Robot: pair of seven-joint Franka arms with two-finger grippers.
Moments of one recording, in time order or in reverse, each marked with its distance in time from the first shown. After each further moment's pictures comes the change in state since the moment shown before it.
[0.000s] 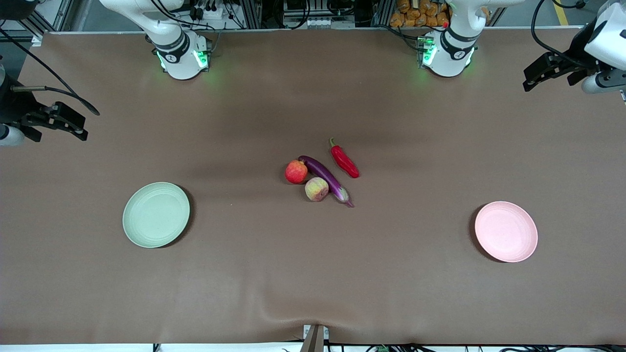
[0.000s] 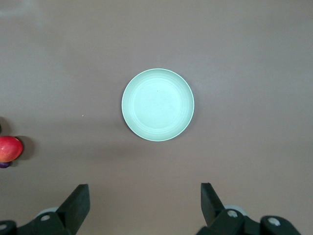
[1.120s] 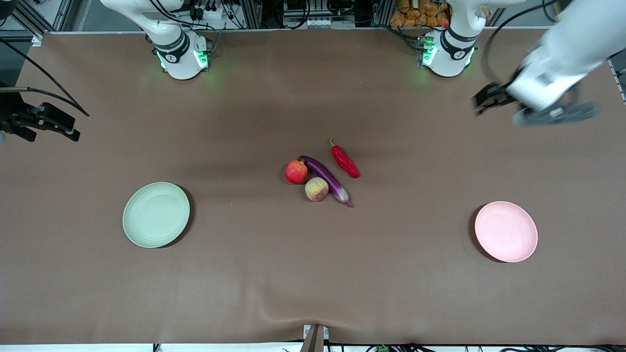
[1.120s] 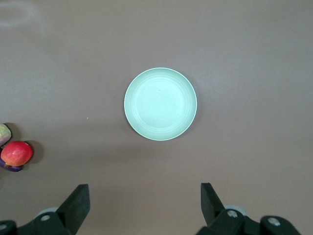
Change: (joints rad) left arm -0.045 0.172 -0.171 -0.017 -0.002 0.164 -0.174; right arm -0.038 0.001 -0.017 0.000 0.058 -0.001 -0.002
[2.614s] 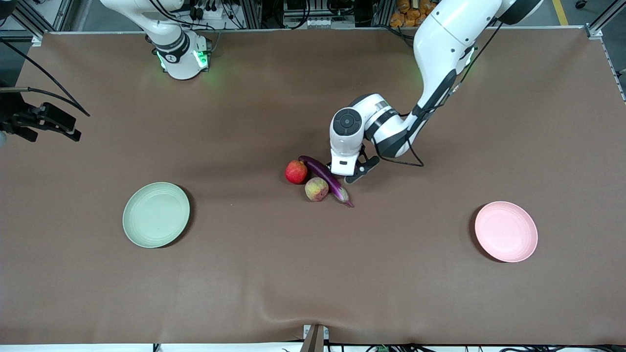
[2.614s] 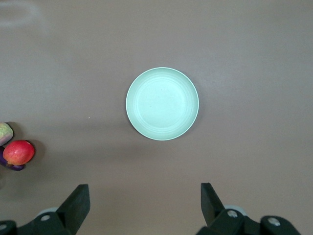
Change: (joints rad) left arm -0.305 0.684 -0.178 -0.115 0.303 0.760 -1.201; right arm 0.000 0.001 0.003 0.000 0.004 0.000 -0.001
